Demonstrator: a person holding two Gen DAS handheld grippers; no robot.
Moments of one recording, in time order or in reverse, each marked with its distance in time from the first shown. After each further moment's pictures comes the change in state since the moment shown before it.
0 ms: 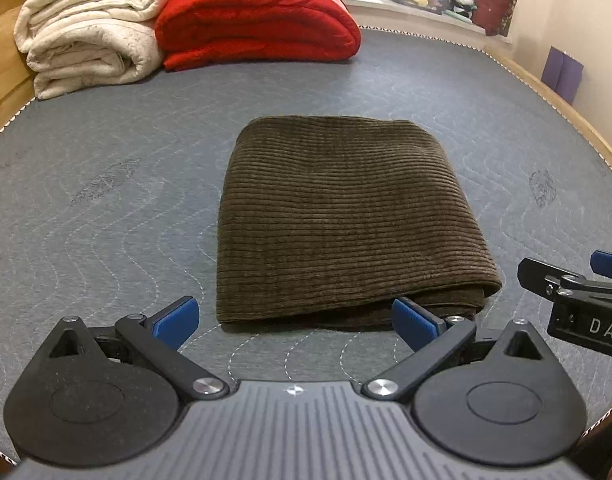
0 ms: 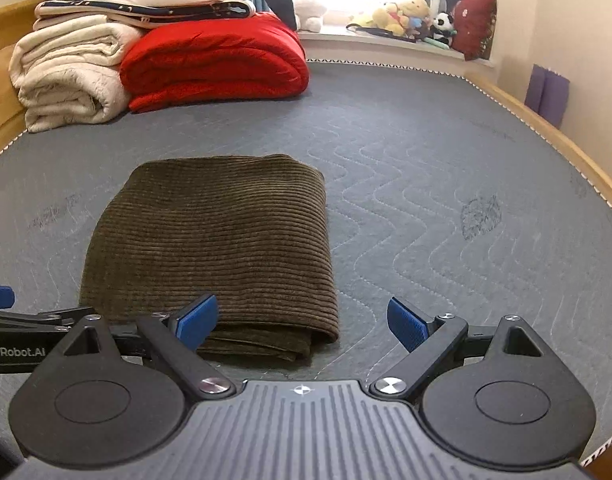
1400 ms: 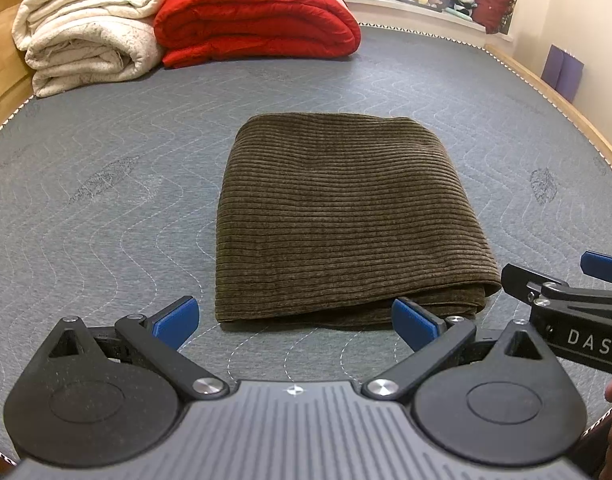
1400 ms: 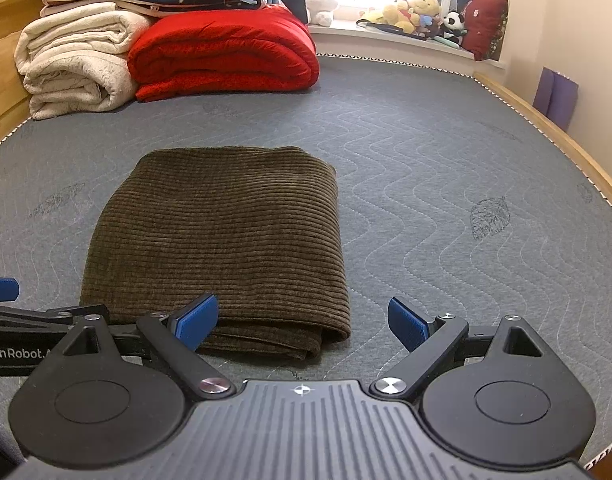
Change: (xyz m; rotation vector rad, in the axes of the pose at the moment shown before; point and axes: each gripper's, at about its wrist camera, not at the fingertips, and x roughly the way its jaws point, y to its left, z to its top) left arm 0.007 0.003 0.000 -0.003 0.008 -0.001; right arm 0.007 0.006 -0.001 -0.030 0.017 0.009
